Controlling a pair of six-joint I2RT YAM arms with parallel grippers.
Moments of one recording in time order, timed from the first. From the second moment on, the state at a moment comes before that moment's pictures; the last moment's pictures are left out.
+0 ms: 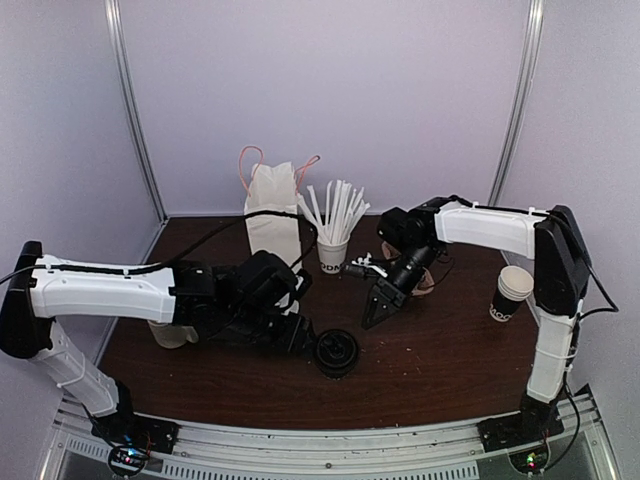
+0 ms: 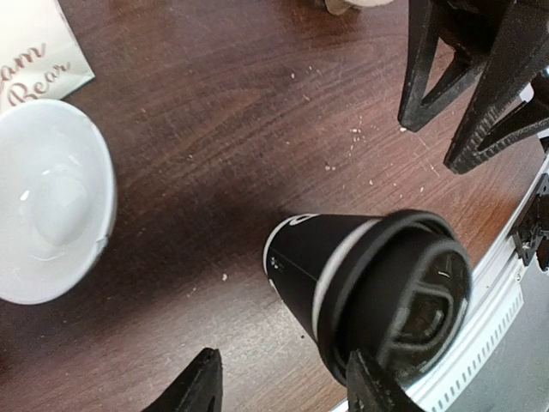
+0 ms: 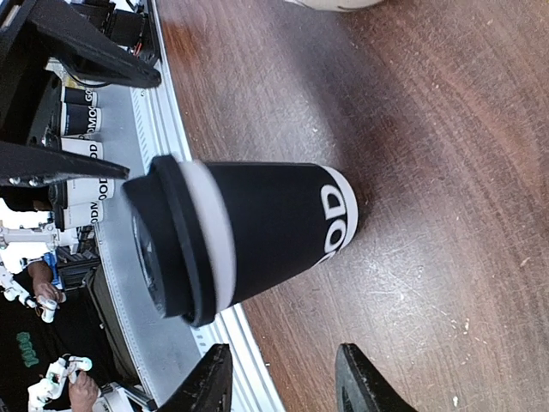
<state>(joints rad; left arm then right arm) -1.15 1.52 1.09 -0.49 -0.07 -0.64 0.63 1.94 1.55 -1.15 -0.79 -0.31</state>
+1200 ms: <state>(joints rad) -1.15 1.68 1.25 -0.40 -0.05 -0.42 0.63 1.75 1.48 -1.16 -0.74 -0.44</state>
